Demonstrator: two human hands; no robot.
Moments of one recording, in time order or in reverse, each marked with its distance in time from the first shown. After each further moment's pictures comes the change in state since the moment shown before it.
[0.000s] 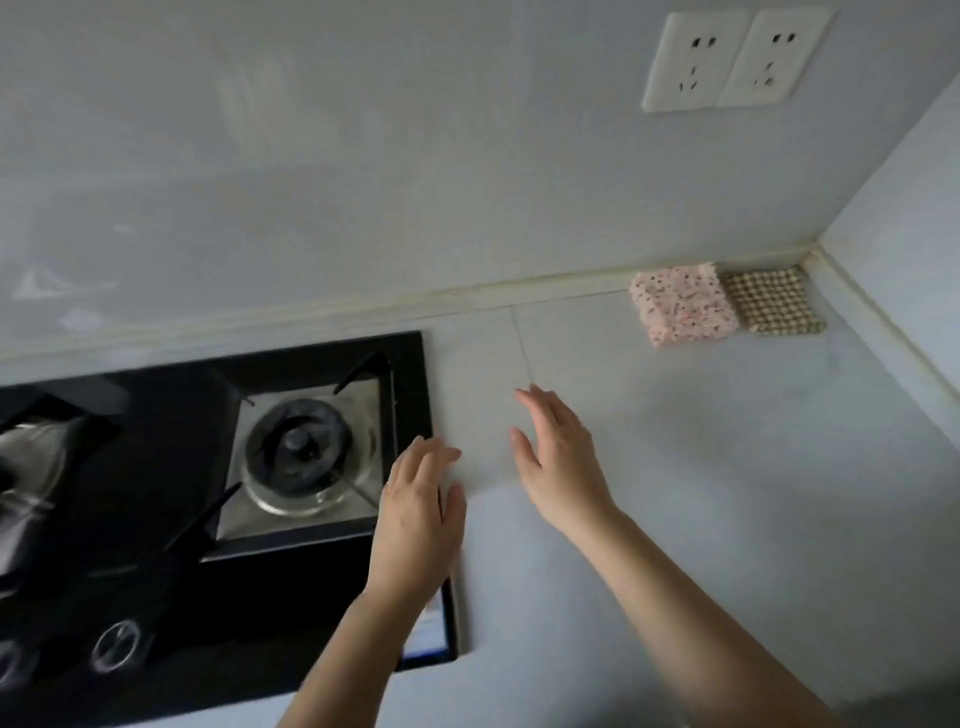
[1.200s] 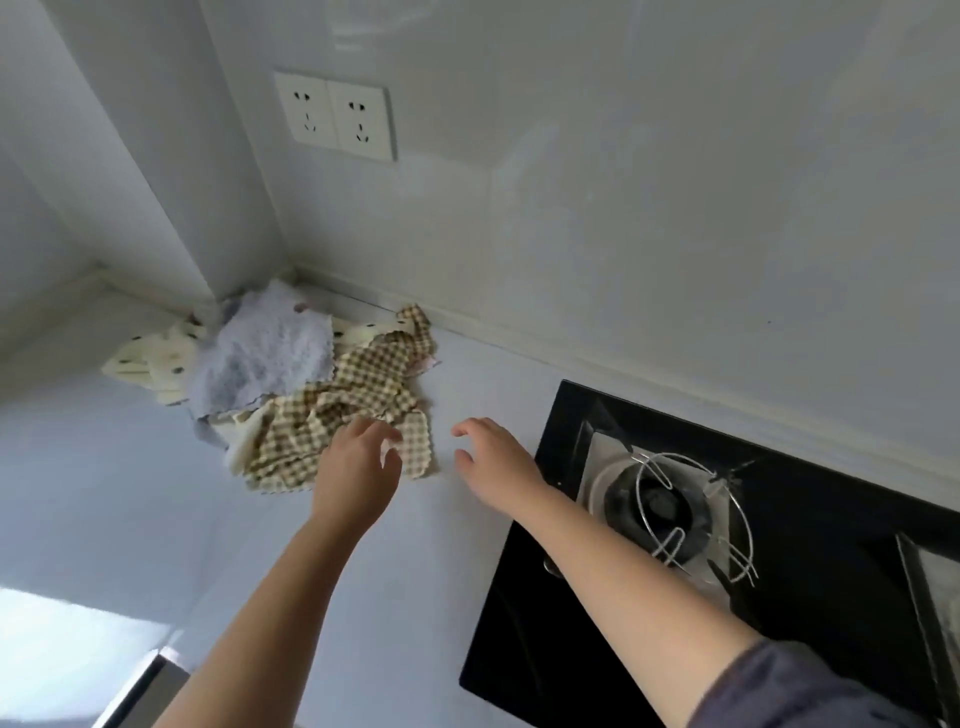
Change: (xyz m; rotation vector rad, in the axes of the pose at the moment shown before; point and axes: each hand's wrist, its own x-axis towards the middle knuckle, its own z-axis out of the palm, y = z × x) left_hand -0.100 -0.620 -0.588 0.267 0.388 -0.429; right_hand 0.037 -0.660 0.572 -0.128 -0.629 -0.419
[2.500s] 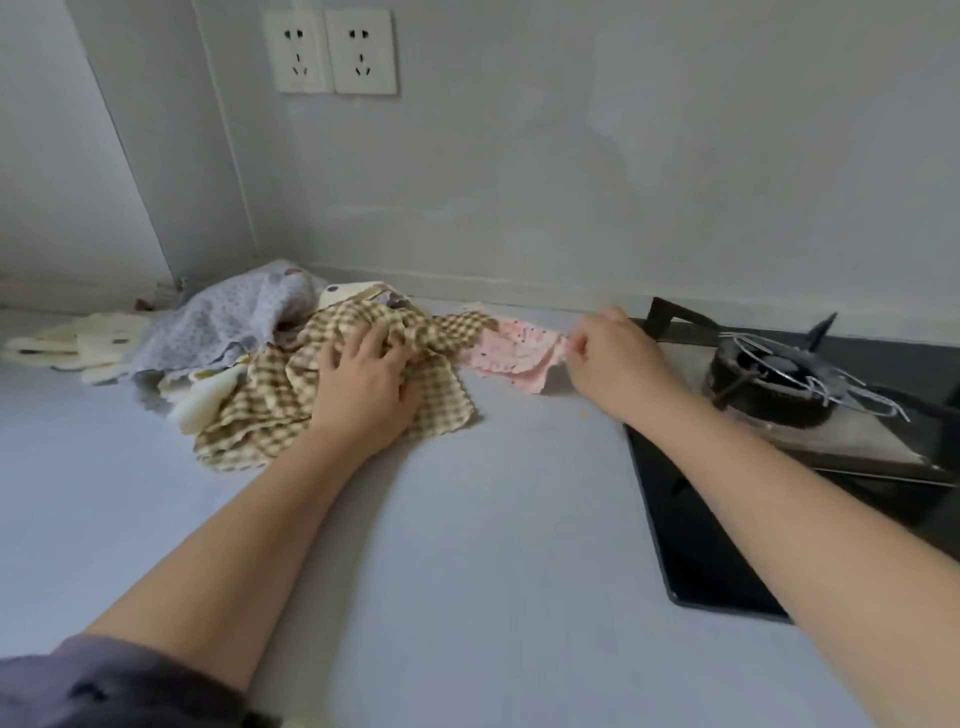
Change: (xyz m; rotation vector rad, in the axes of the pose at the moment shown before) left_hand 0.066 -0.137 0.064 0.335 0.119 0.500; right_hand -0.006 0.009 0.074 -0.341 0.729 0.162
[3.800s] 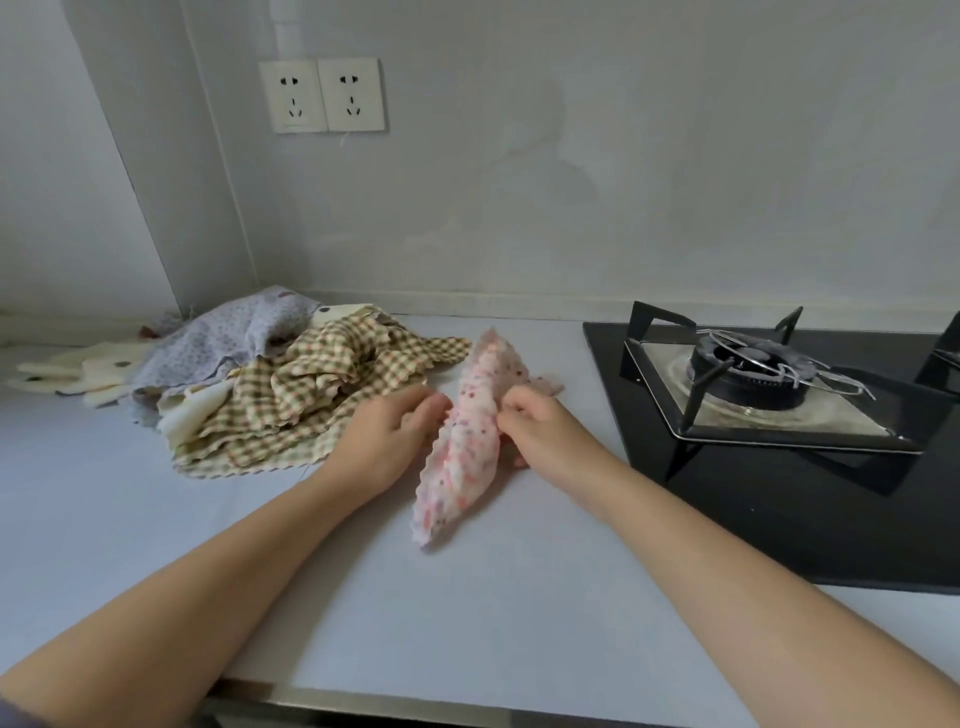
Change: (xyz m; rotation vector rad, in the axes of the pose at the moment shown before) left_hand -0.050 0.023 -0.029 -0.798 -0.054 0.064; right_hand -0.067 -0.047 0.037 0.802 -0.269 0.121
